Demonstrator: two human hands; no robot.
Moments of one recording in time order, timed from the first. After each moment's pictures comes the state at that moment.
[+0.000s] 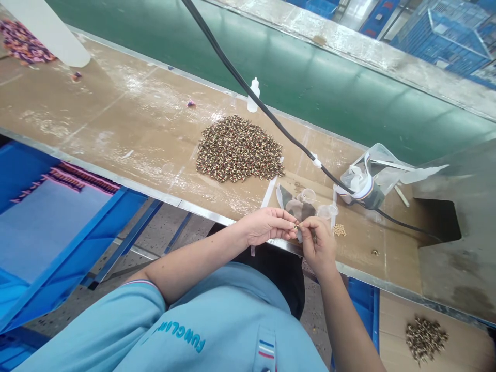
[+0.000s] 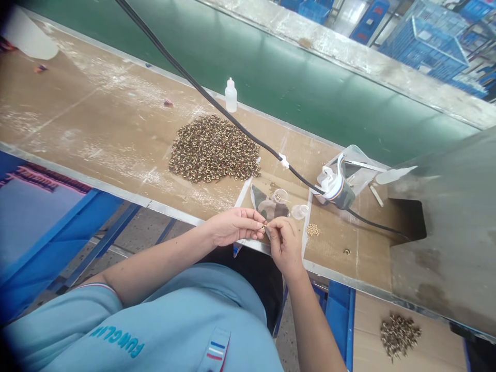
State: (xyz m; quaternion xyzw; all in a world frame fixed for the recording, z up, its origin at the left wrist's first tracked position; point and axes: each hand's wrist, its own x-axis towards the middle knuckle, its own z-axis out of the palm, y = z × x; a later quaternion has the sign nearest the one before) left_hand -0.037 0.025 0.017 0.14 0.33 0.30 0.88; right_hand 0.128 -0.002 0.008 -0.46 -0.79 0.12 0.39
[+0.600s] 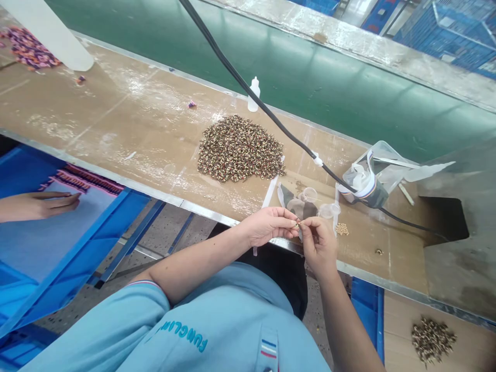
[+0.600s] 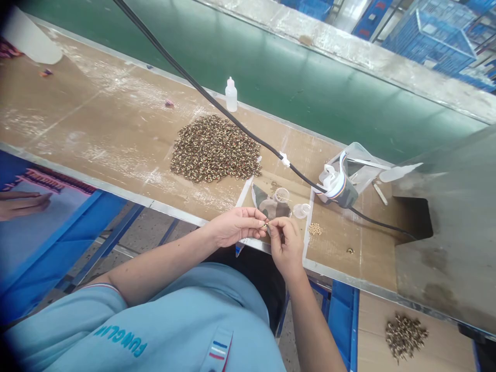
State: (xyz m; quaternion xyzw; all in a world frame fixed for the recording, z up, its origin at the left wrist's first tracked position) left_hand -0.033 0.022 0.012 0.15 0.33 0.33 0.87; right_hand 0.124 -0.008 0.005 -0.52 -0.74 0.16 0.40
